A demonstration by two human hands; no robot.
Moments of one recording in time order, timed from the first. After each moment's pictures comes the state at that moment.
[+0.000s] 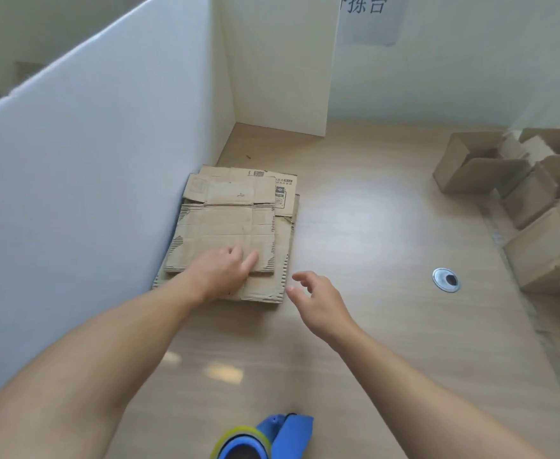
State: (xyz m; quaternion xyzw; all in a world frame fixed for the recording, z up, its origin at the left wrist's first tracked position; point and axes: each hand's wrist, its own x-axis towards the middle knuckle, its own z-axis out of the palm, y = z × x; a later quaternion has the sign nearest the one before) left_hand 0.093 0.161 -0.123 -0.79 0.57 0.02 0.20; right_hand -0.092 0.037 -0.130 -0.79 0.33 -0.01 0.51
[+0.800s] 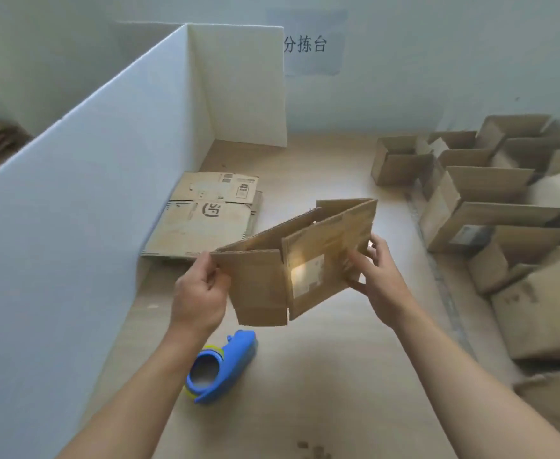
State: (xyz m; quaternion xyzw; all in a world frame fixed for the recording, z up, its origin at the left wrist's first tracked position) left_hand -0.153 0.217 -0.018 -0.79 0.23 0.08 -0.56; right_hand -0.302 -0.019 -0.034 -0.61 0.29 -0.21 0.71
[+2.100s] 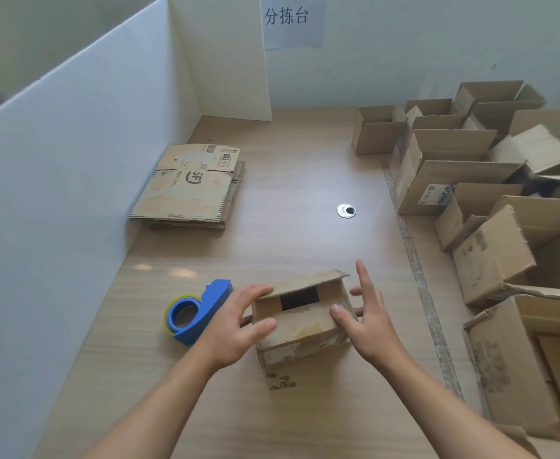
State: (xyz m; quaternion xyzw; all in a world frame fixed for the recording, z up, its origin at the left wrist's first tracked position) left_hand -0.285 0.238 -0.086 -0.77 0.35 0.30 -0.43; right_hand -0.456 0.035 -0.114 -0.77 0.33 -0.15 0.52
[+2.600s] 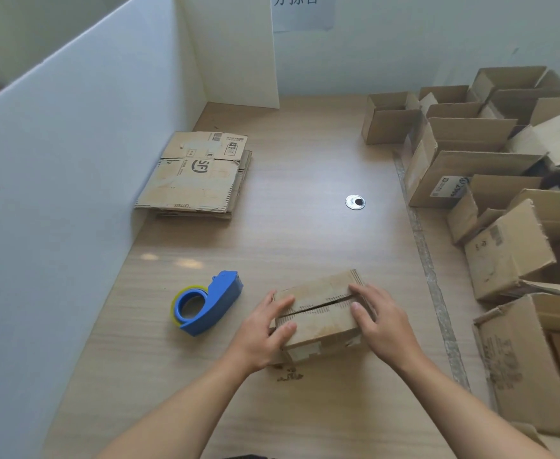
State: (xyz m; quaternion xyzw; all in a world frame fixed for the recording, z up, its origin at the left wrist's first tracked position) left_hand -0.302 0.223 -0.144 -0.80 0.35 0.28 -0.40; right_hand -0.463 0.026 -0.129 -0.86 0.31 -0.14 0.39
